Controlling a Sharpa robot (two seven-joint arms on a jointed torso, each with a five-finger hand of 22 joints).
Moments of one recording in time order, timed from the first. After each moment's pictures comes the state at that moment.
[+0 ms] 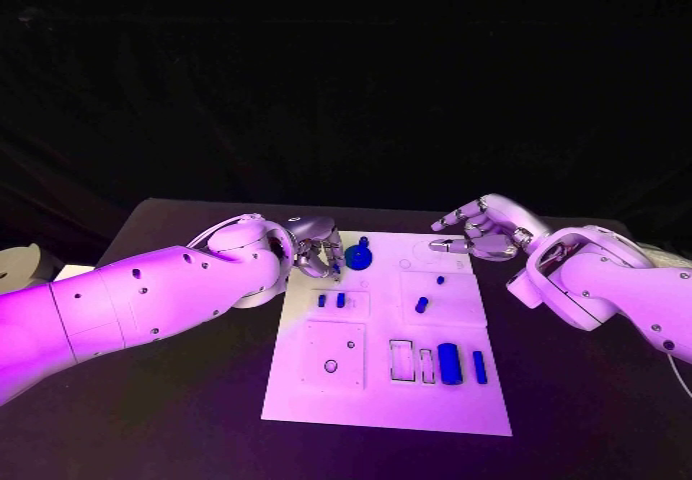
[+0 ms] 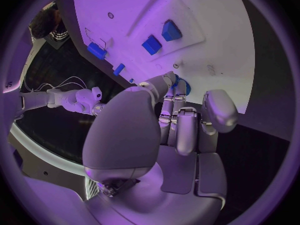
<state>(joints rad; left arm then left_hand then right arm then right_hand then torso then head) 1.24 -0.67 -0.01 1.40 -1.40 -0.12 -0.20 1.46 -0.17 0.55 -0.01 0.13 1.14 0.13 0.12 0.12 1.25 0.06 0.13 0.08 1.47 -0.03 1.43 1.28 0.11 1.46 0.07 1.11 1.16 1.21 -0.94 0.02 1.54 -1.07 -0.37 0.10 1.32 -0.04 -0.08 0.18 0.24 1.01 0.14 0.06 0.07 1.47 0.06 1.43 1.31 1.47 -0.02 1.50 1.31 0.01 1.47 0.09 1.51 1.31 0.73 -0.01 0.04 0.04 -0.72</state>
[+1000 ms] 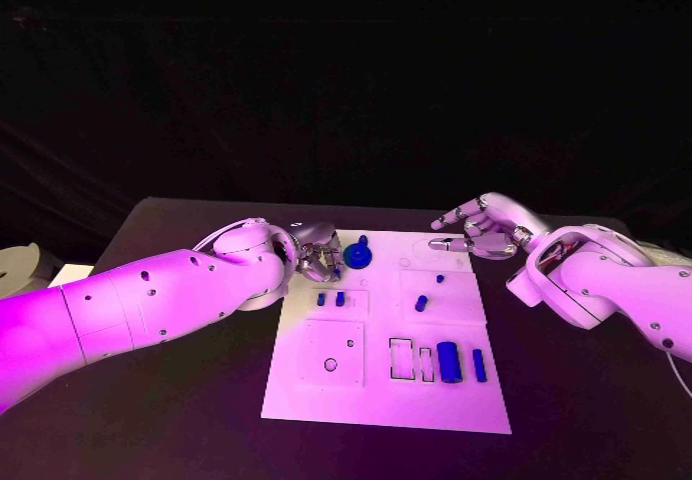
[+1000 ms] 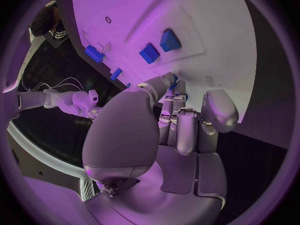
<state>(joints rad) 1.23 -0.65 -0.01 1.38 -1.40 -0.10 -0.23 1.44 -0.18 0.55 -0.02 0.13 1.14 0.13 0.11 0.12 1.26 0.06 0.12 0.09 1.47 -0.03 1.43 1.27 0.11 1.46 0.07 1.11 1.16 1.21 -0.93 0.02 1.54 -1.07 -0.37 0.10 1.33 -0.04 -0.08 0.18 0.24 1.01 0.14 0.06 0.07 1.47 0.06 1.43 1.31 1.47 -0.02 1.50 1.31 0.01 1.47 0.09 1.51 1.31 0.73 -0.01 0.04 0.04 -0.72</state>
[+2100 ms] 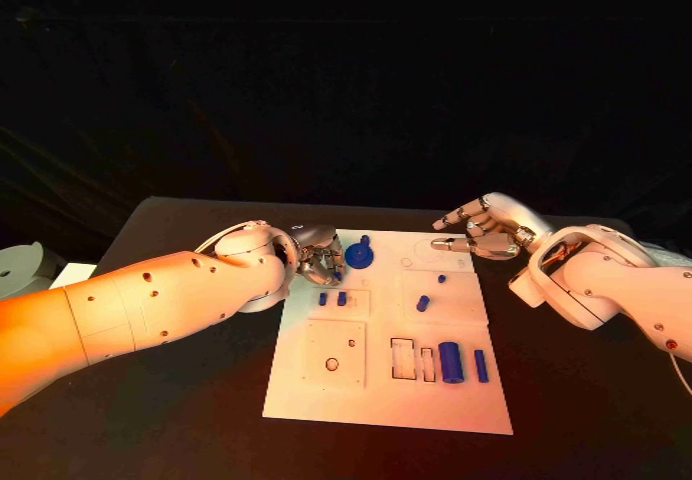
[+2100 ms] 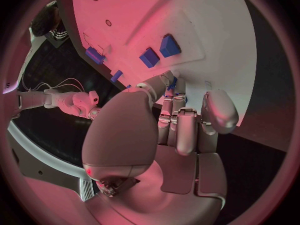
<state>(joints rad) 1.22 -0.66 -0.02 1.37 -1.39 -0.10 -0.22 1.41 -0.18 0.52 -0.03 0.13 1.15 0.12 0.11 0.13 1.26 0.06 0.11 0.10 1.47 -0.03 1.43 1.27 0.11 1.46 0.07 1.12 1.17 1.21 -0.94 0.02 1.54 -1.07 -0.36 0.10 1.33 -0.04 -0.08 0.18 0.24 1.01 0.14 0.06 0.07 1.47 0.06 1.43 1.31 1.47 -0.02 1.50 1.31 0.01 1.47 0.09 1.51 1.31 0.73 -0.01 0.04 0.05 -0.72</state>
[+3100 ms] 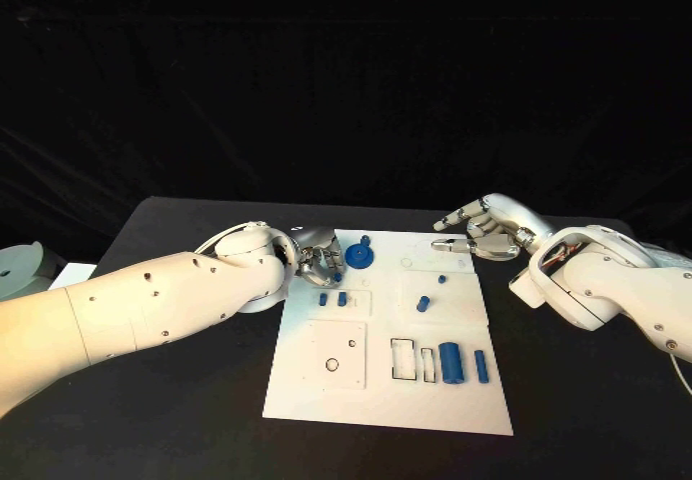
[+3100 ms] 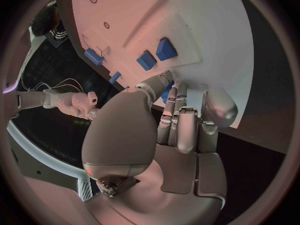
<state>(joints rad) 1.22 -0.66 -0.02 1.36 -1.39 -0.09 -0.22 1.37 -0.20 0.49 -0.02 0.13 1.05 0.16 0.06 0.09 1.15 0.10 0.08 0.08 1.46 0.00 1.42 1.23 0.11 1.46 0.08 1.08 1.14 1.21 -0.93 0.02 1.54 -1.07 -0.36 0.10 1.33 -0.04 -0.08 0.18 0.24 1.01 0.14 0.06 0.07 1.47 0.06 1.43 1.31 1.47 -0.02 1.50 1.31 0.02 1.47 0.09 1.51 1.31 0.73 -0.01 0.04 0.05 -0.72</state>
